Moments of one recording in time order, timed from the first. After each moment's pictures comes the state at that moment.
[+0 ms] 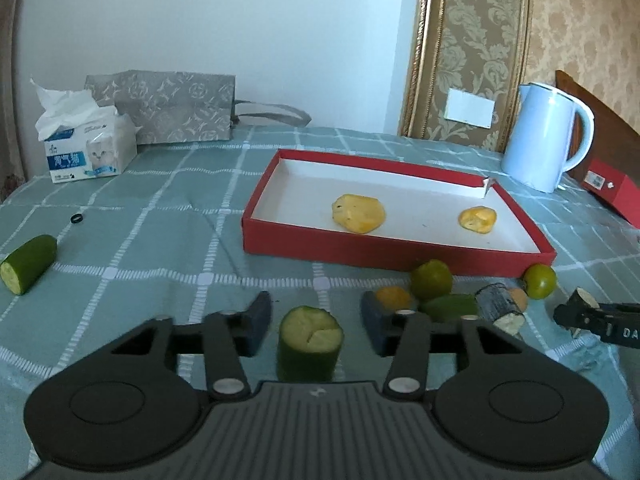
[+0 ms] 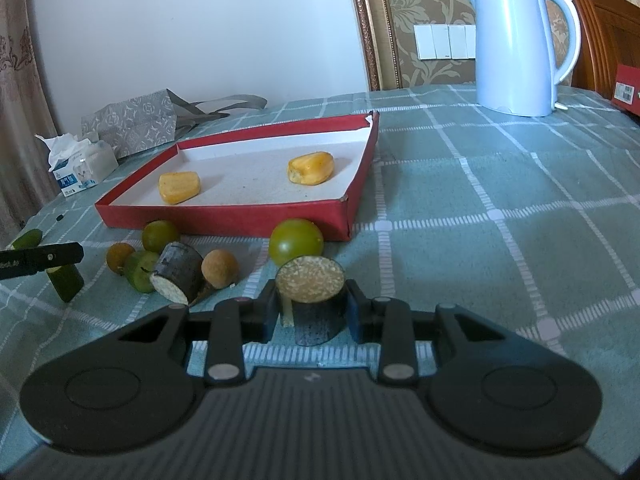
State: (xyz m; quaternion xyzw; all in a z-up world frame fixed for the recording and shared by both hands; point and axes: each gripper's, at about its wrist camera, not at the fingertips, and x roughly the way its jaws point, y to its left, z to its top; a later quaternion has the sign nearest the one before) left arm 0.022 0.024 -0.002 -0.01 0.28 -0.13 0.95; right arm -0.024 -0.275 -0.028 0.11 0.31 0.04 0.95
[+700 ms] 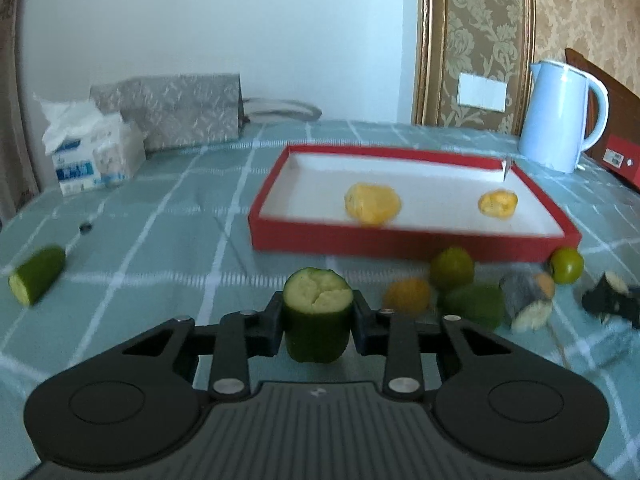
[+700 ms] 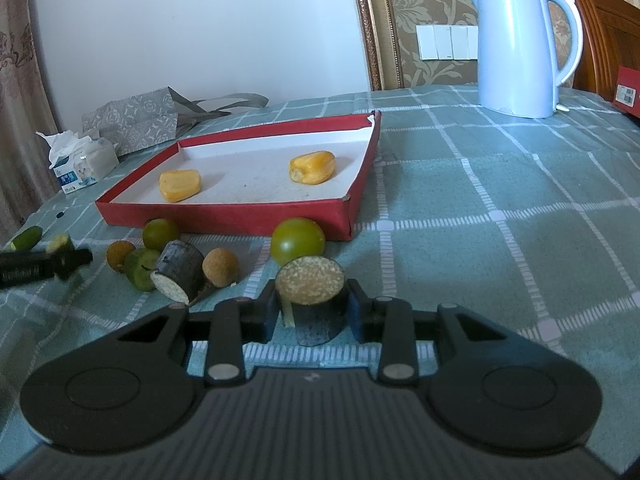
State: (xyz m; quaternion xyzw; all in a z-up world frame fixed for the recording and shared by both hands) left arm 0.034 0.010 -0.005 0.03 0.28 -0.10 0.96; right arm -0.023 -0.272 -0.028 0.10 0.31 0.04 0.95
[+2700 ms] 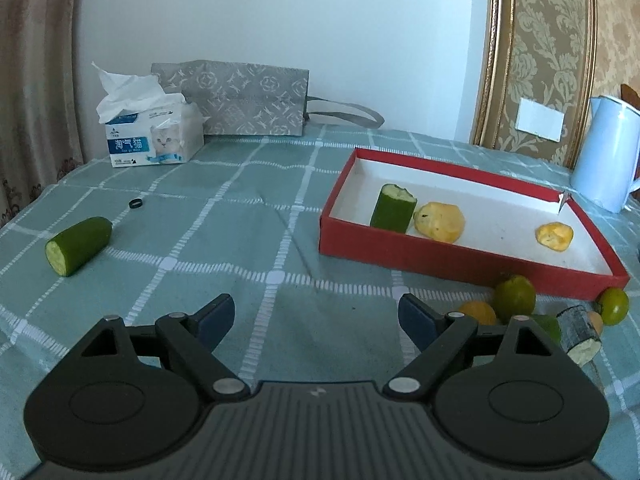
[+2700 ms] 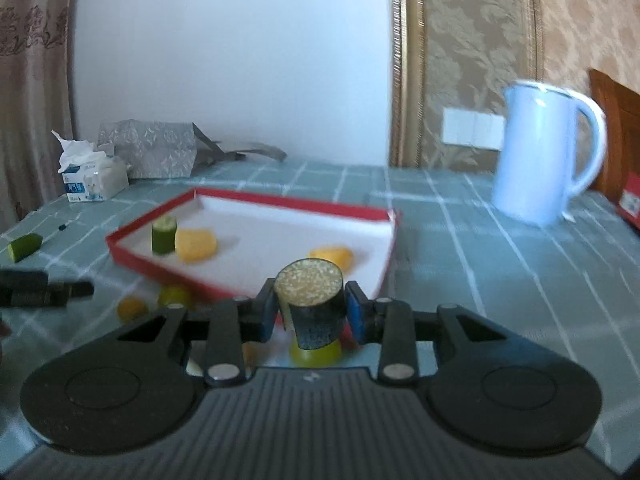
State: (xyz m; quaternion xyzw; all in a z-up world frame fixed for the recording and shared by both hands) left arm 0.043 0.037 -0.016 -0.02 0.28 -0.02 0.96; right arm 0.004 -0.248 0.028 0.01 0.24 0.05 0.97
